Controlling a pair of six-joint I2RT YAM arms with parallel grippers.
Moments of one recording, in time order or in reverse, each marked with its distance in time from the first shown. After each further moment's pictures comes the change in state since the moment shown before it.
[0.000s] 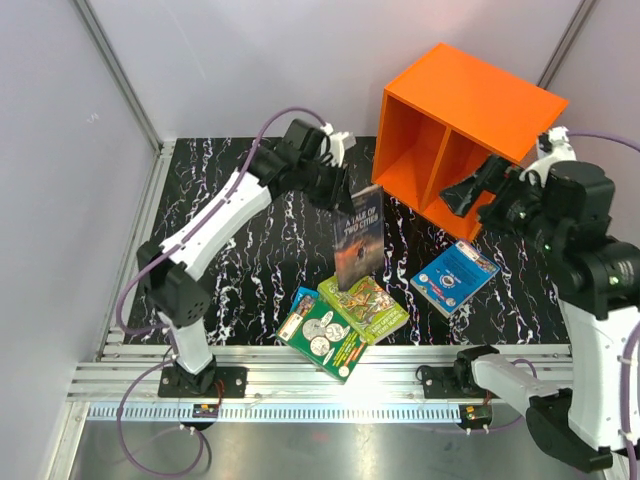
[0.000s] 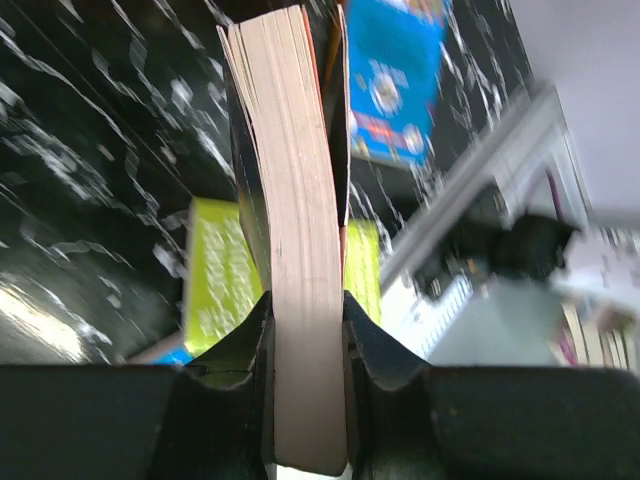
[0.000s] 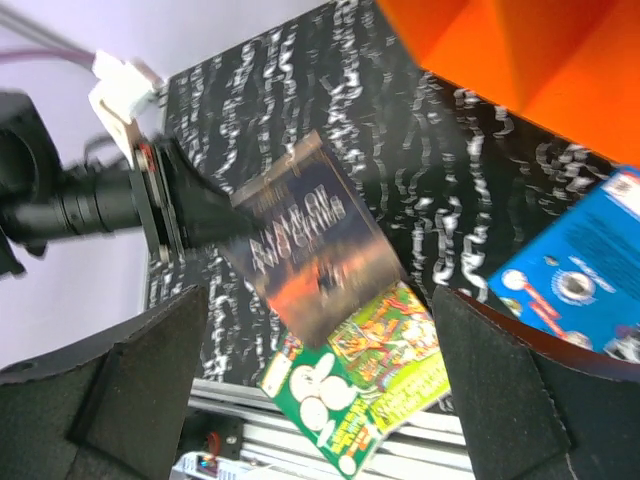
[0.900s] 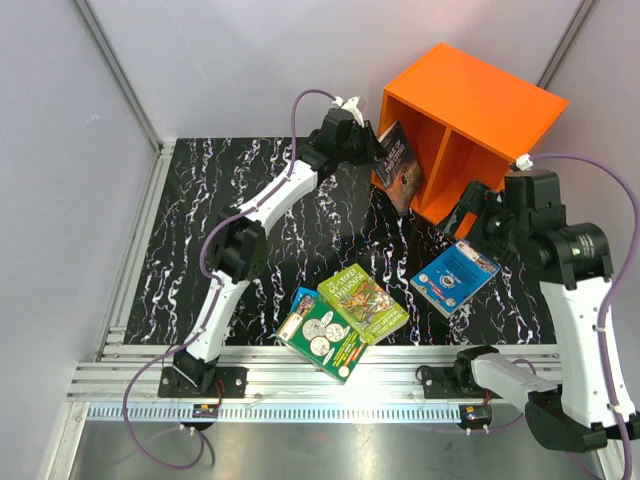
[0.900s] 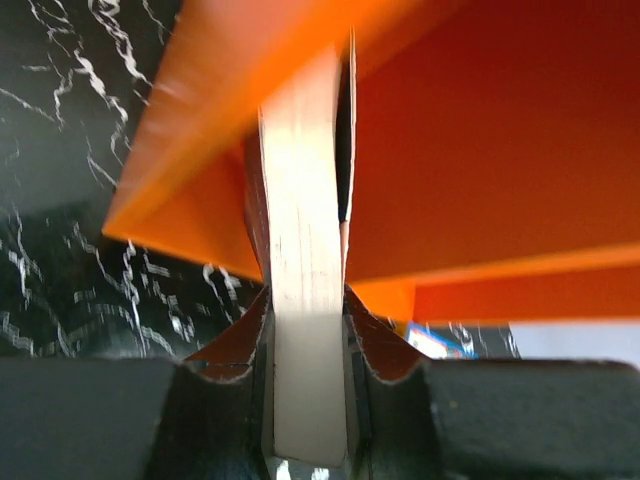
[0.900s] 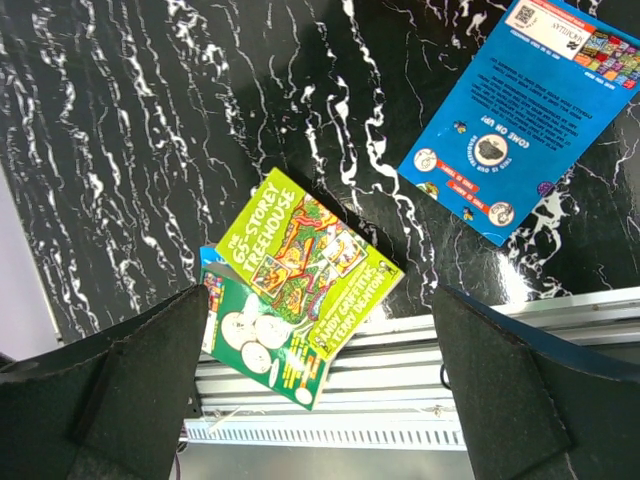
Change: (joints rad) left arm 0.055 0.626 0.465 0.618 -0.255 -0.307; right arm 0.000 0.006 -0.150 -0.200 0.117 0.061
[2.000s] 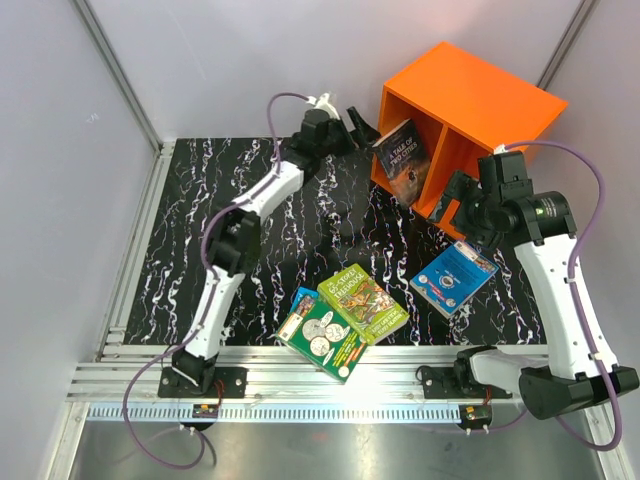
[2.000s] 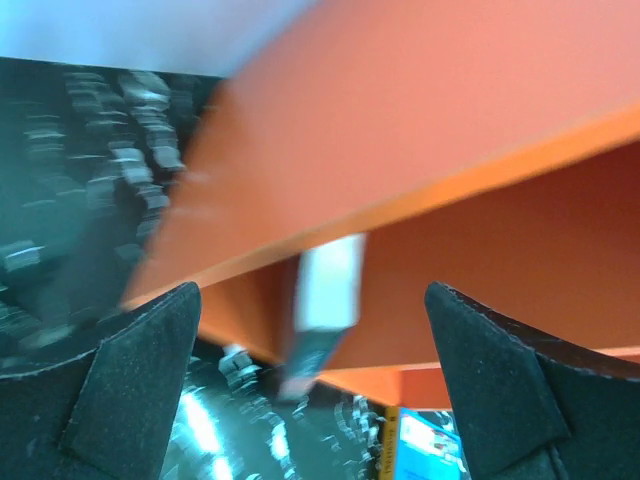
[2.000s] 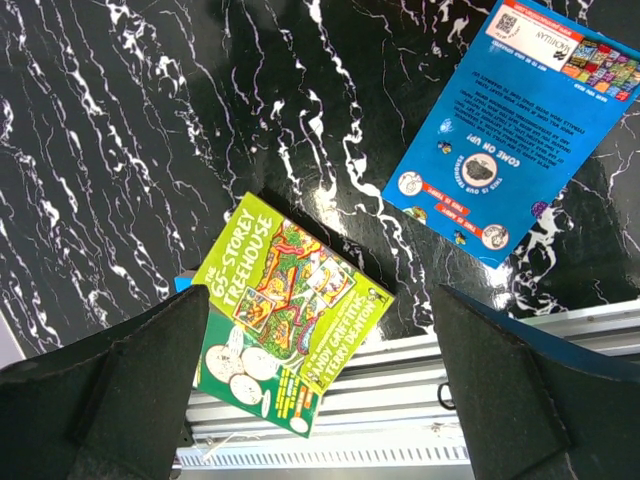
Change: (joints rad) left arm 0.084 0.111 -0.022 0.317 0.045 -0.154; right arm 0.000 0.169 -0.037 0.078 0.052 0.008
